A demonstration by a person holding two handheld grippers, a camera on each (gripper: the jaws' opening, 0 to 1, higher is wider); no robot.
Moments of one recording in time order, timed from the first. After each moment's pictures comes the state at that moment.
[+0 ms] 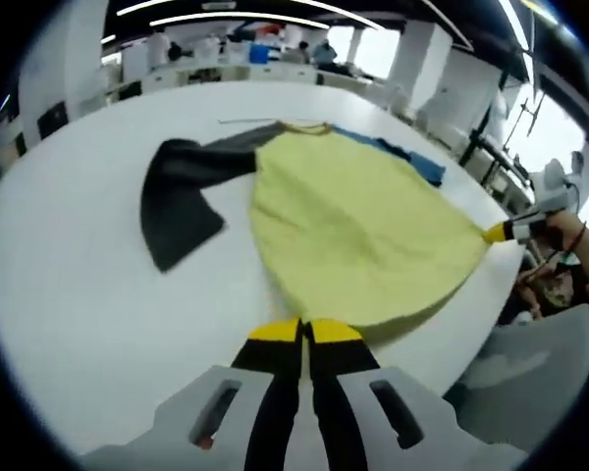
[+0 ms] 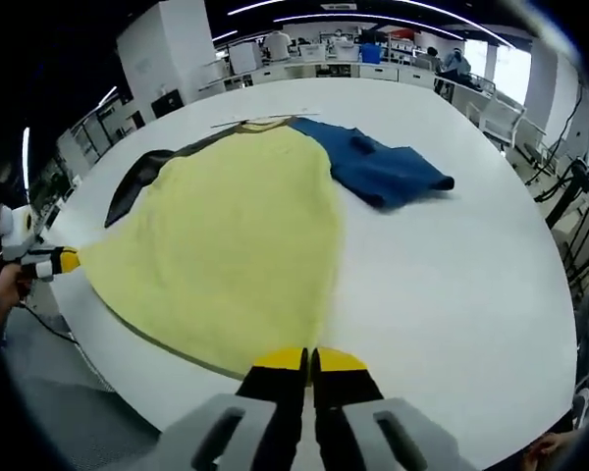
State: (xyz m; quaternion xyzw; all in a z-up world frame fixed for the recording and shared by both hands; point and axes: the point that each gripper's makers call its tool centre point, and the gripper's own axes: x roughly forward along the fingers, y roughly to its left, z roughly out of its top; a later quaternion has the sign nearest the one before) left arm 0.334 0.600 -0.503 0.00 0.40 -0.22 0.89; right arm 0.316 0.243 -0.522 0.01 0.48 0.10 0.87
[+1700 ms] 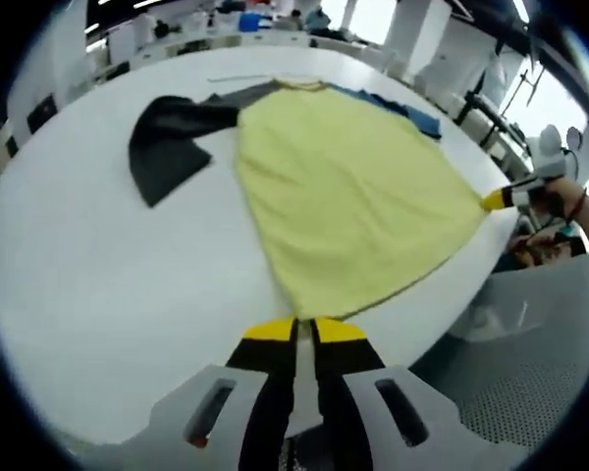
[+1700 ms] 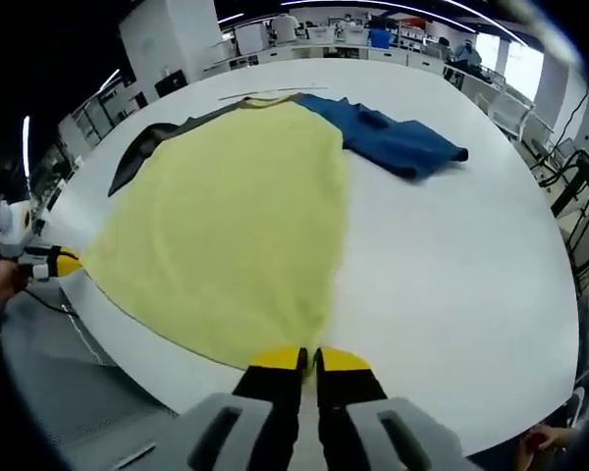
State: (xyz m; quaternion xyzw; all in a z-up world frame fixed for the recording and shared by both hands) left arm 0.284 0.605 -0.525 0.02 0.46 -0.23 0.85; right arm 0.283 0.242 -0.539 -0.01 0.51 0.11 0.85
